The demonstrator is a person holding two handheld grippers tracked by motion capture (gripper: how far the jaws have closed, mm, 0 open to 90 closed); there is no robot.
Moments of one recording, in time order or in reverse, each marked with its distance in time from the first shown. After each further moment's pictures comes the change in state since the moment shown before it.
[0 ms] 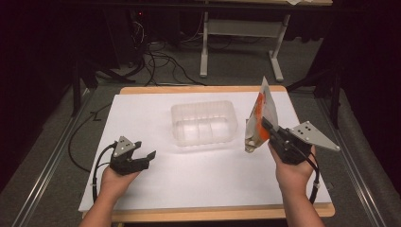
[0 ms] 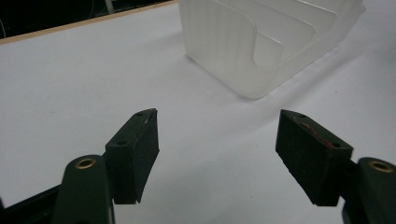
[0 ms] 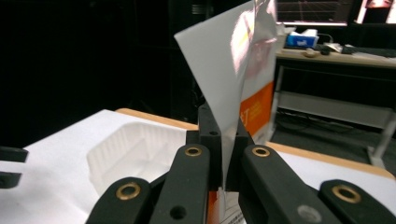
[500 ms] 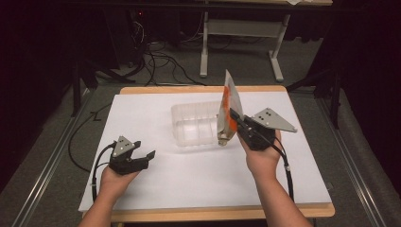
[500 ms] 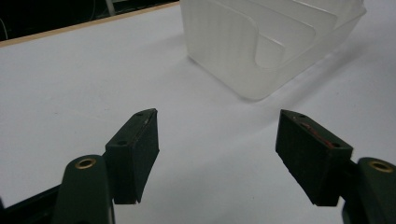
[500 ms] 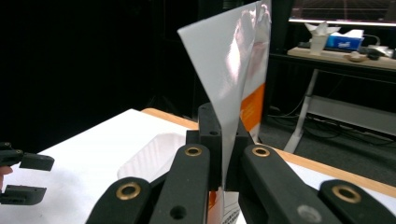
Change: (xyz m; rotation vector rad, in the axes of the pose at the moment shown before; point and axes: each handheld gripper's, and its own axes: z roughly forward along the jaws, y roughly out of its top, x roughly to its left) left arm 0.001 0.000 -0.001 -0.004 0.003 0.004; right arm 0.046 0.011 0.062 0.022 0.096 -0.039
